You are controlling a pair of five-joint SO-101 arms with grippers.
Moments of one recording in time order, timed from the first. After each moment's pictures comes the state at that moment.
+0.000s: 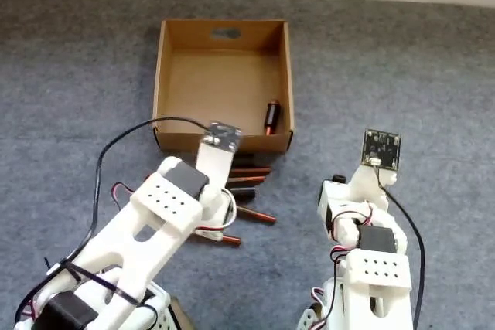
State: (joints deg) left arm 28.2 -29.2 48.3 76.4 22.5; right arm -0.8 -63.9 79.0 42.1 -3.1
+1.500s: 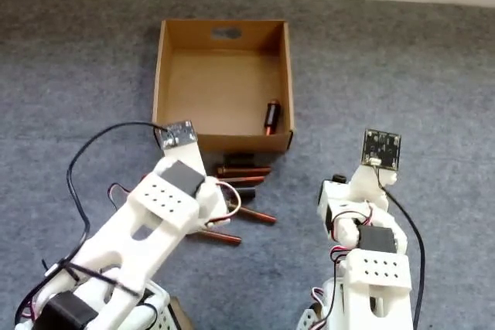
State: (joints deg) left arm 25.7 -28.9 48.0 77.3 51.5; right arm -0.8 -63.9 79.0 42.0 -3.1
